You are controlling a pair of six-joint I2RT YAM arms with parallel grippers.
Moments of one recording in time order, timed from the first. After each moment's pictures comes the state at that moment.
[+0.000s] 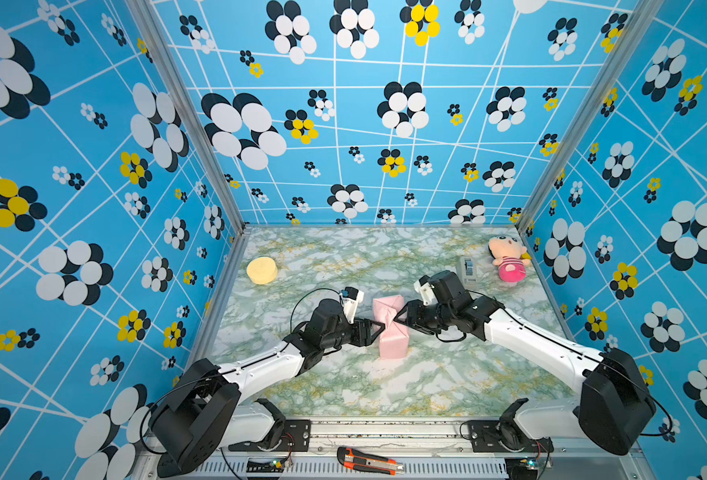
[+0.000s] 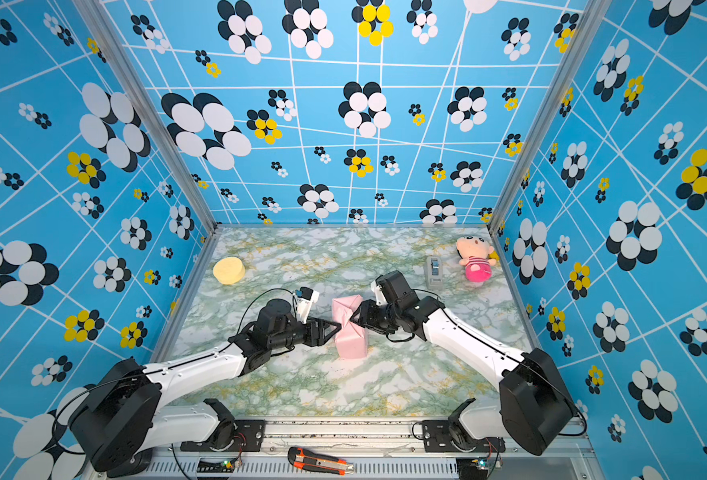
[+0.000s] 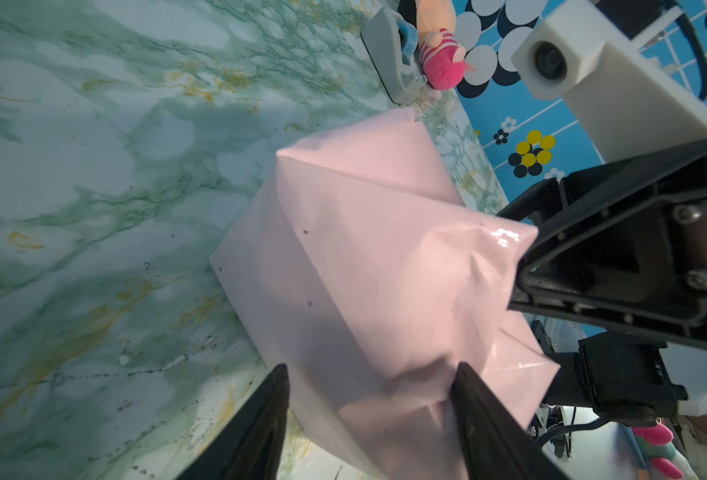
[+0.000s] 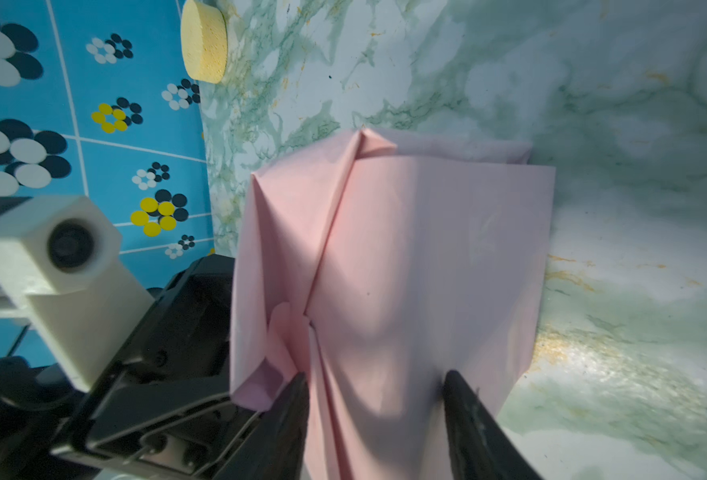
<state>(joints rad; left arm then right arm) -0.65 1.28 0.50 0.30 0.41 -0.60 0.62 1.35 0.92 -0.42 -0.38 0.81</state>
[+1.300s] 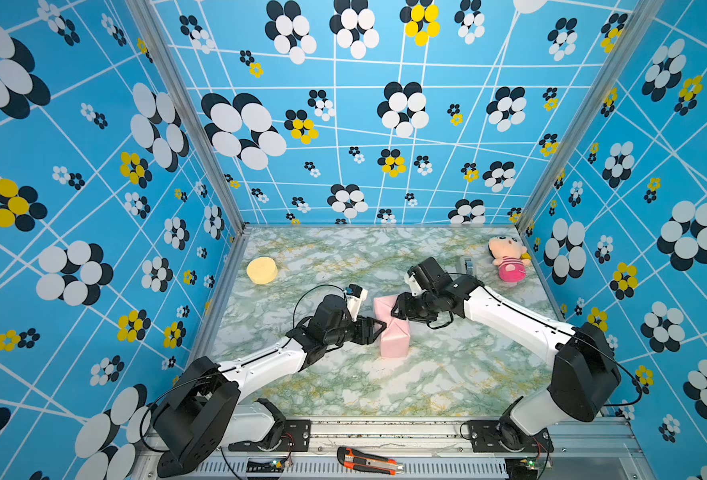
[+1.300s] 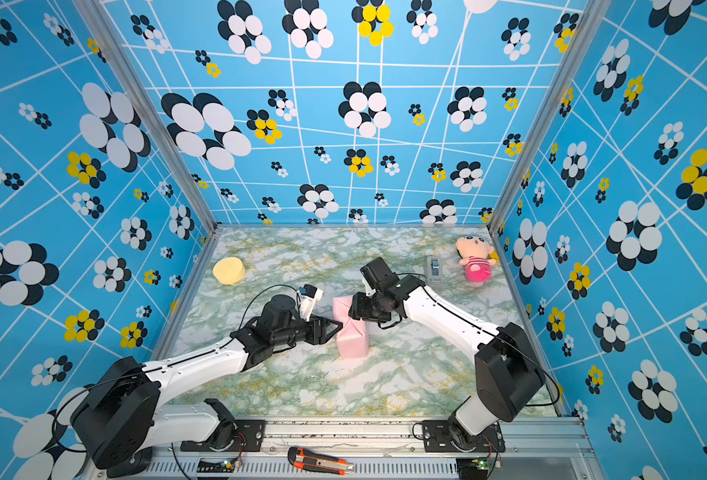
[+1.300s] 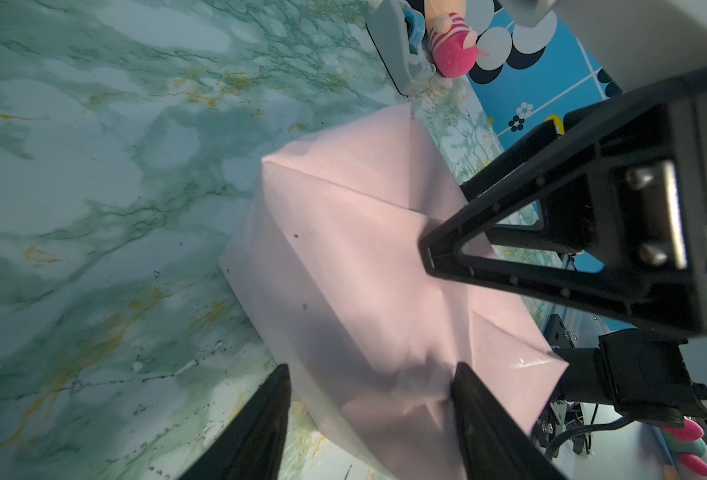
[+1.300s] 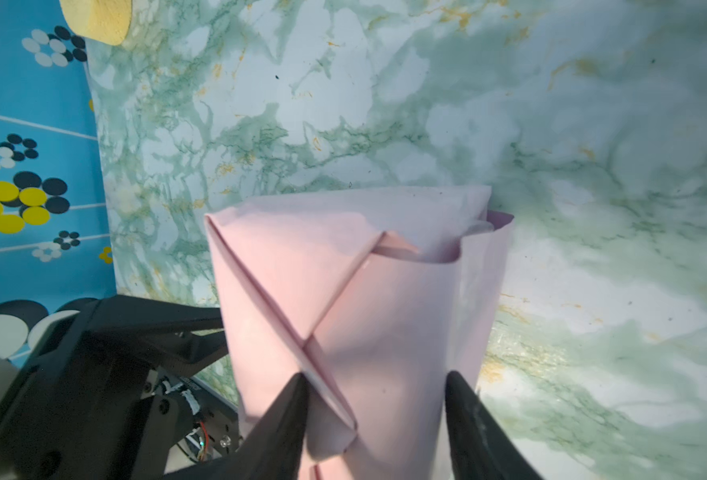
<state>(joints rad) -0.66 1.29 0.56 0.18 0.38 -0.54 0.66 1.57 1.19 -0.68 -0.22 0.65</state>
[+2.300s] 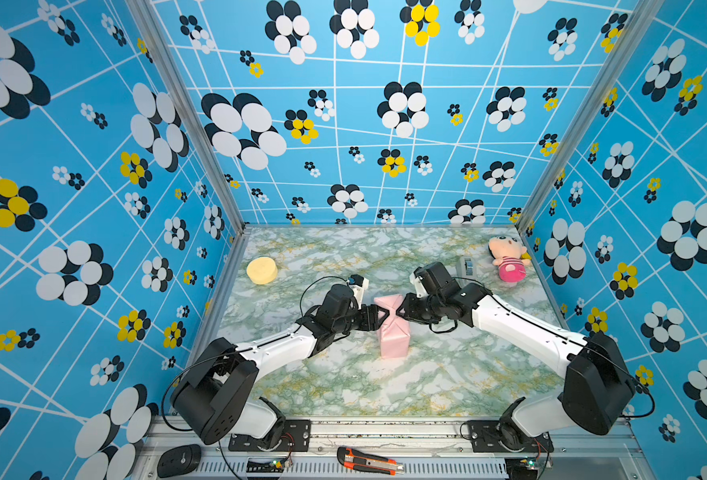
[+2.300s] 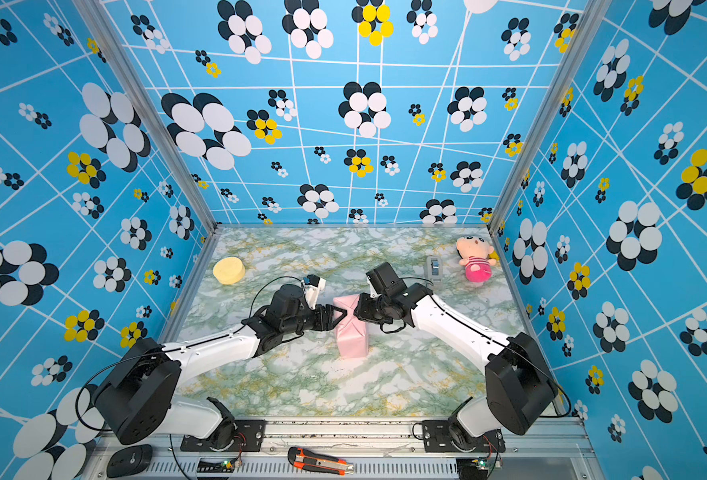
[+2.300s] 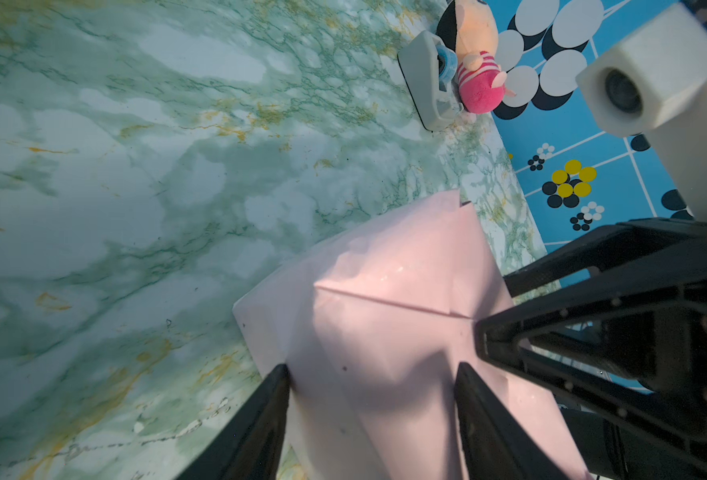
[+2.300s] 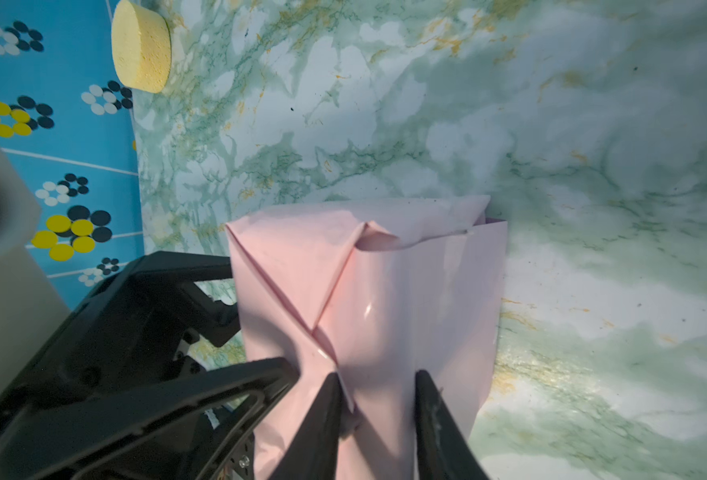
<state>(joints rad) -0.64 1.43 0.67 0.21 0.33 -0.62 0.64 1.48 1.08 -0.56 -0.22 0.72</state>
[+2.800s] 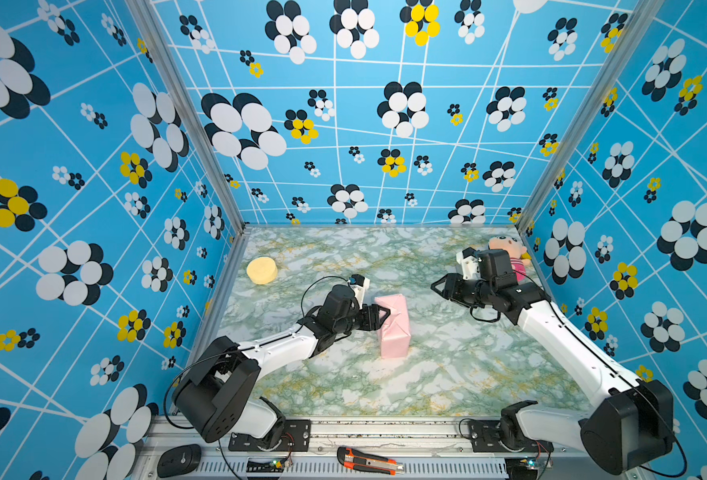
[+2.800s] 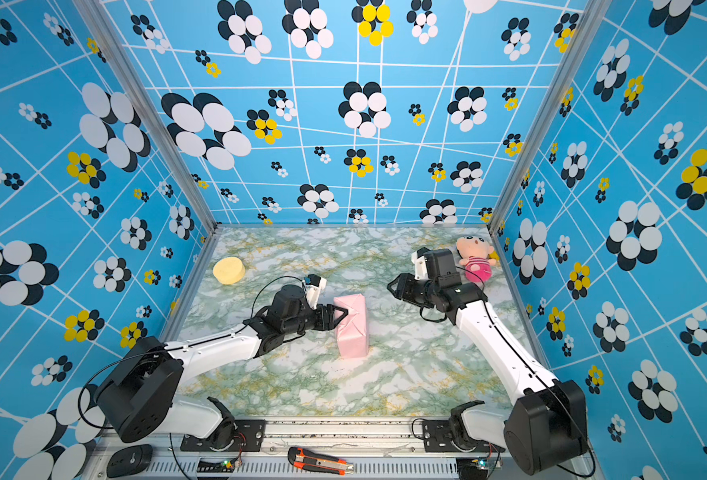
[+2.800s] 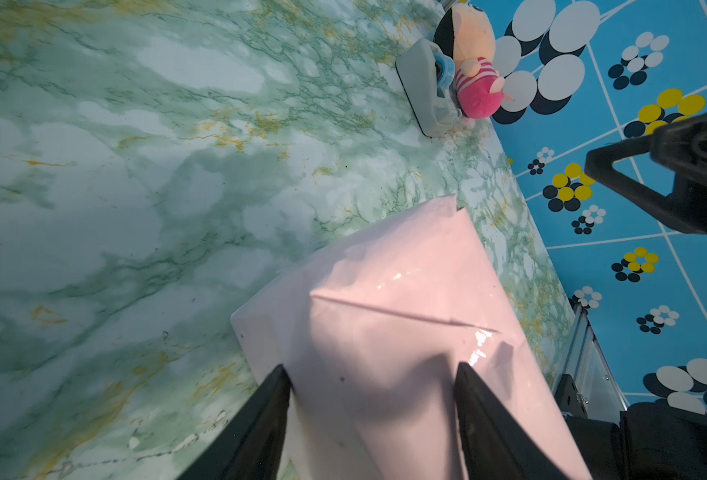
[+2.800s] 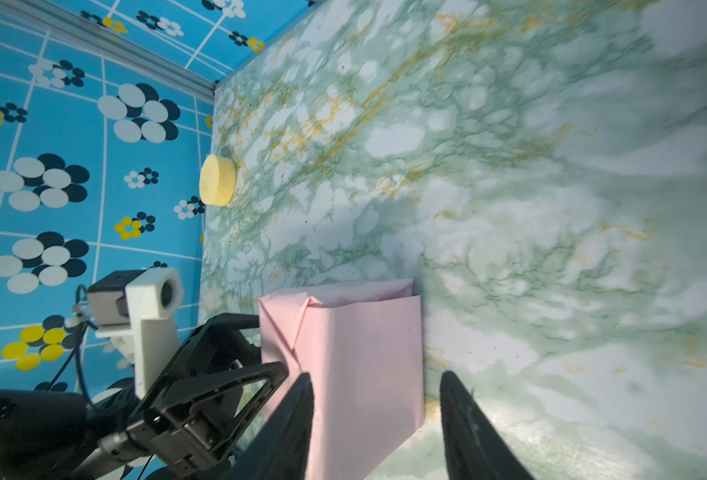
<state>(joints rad) -0.65 1.45 0.67 0.23 0.31 -0.62 0.24 1.28 1.02 -0.55 -0.38 0.53</state>
